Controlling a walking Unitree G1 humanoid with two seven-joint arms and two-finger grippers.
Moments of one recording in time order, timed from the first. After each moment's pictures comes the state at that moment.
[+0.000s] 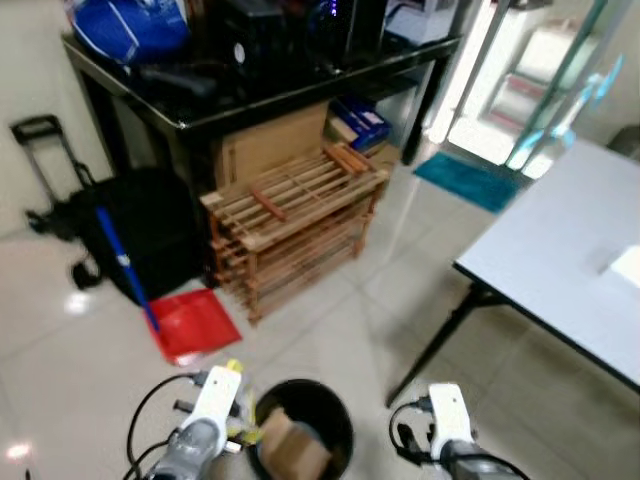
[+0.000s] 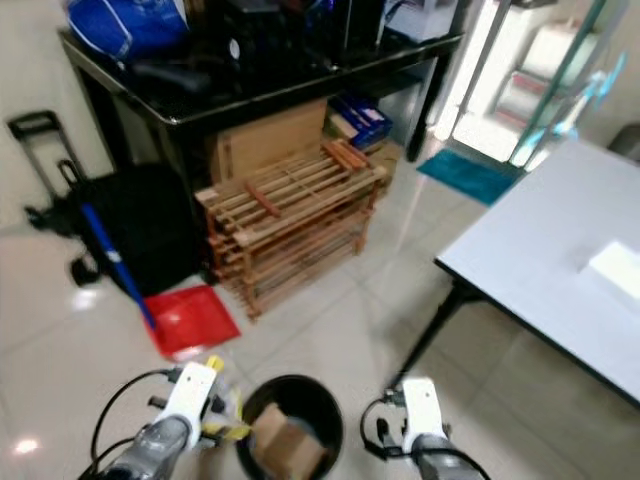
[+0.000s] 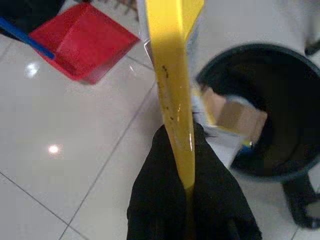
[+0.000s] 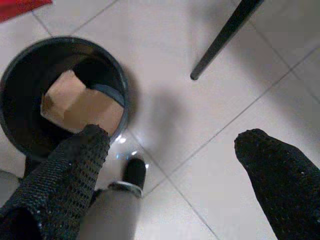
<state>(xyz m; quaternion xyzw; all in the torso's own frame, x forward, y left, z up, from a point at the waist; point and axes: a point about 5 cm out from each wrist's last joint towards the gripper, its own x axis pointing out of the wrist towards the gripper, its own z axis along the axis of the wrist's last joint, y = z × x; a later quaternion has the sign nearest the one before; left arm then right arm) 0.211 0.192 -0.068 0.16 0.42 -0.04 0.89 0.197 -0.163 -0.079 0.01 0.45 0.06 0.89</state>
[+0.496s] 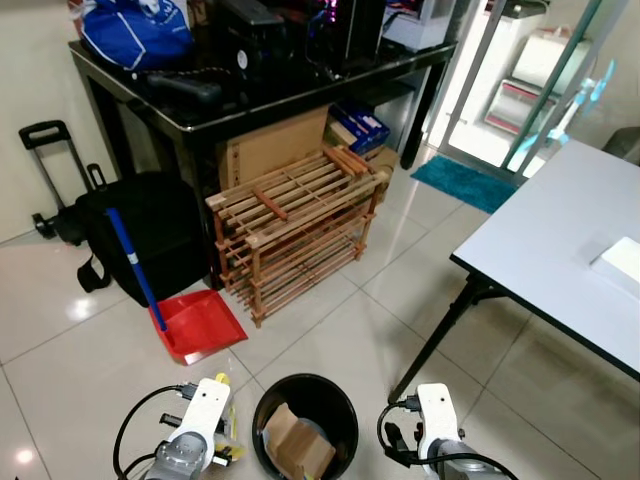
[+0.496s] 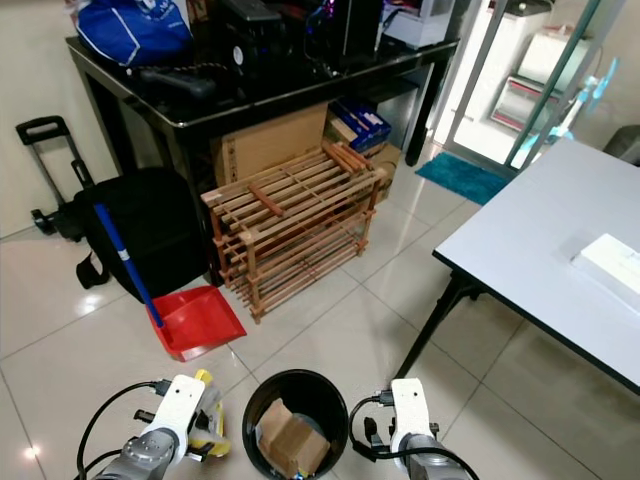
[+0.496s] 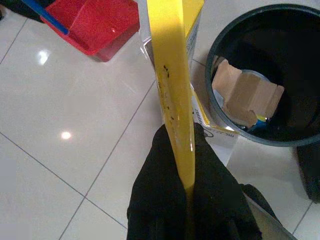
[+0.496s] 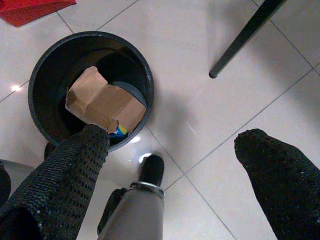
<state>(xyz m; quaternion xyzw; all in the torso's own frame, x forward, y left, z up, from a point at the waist) 0.201 0.200 -0.073 0.17 0.44 -0.03 0.88 0.195 -0.155 -0.080 0.02 0.45 0.07 0.89</state>
